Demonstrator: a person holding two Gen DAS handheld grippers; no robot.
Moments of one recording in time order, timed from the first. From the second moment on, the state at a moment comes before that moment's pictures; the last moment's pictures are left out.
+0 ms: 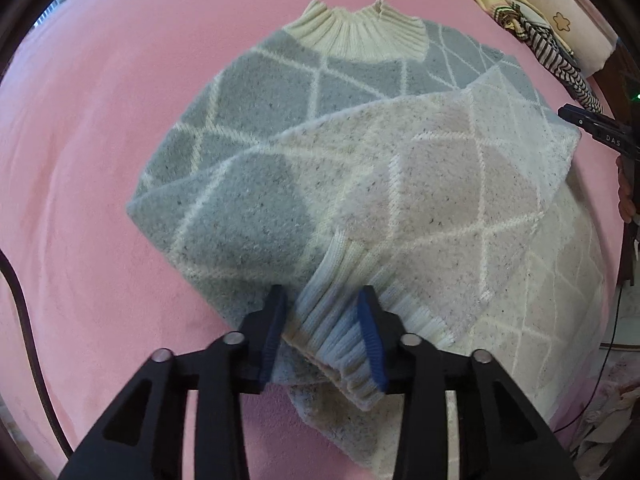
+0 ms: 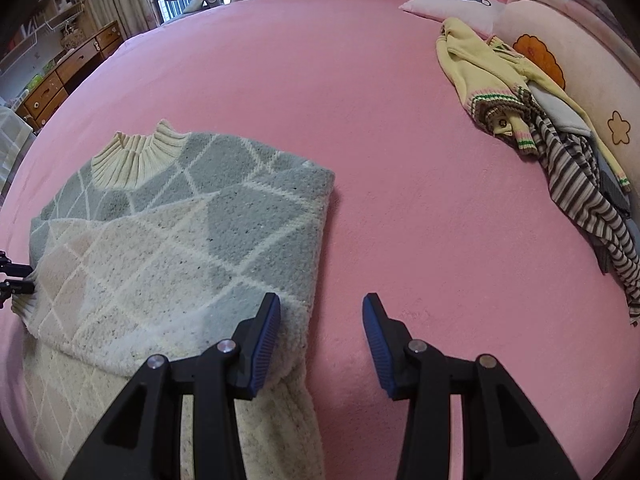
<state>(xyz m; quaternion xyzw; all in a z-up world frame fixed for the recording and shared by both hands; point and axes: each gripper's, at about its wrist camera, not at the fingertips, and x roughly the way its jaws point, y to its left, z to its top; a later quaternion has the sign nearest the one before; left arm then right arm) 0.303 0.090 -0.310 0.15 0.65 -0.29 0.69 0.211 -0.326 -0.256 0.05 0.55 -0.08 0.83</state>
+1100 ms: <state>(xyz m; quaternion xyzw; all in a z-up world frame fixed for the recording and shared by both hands) 0.277 0.065 -0.252 0.27 0.56 -0.13 0.77 0.269 -0.317 -0.263 0.04 0.56 -0.05 0.83</state>
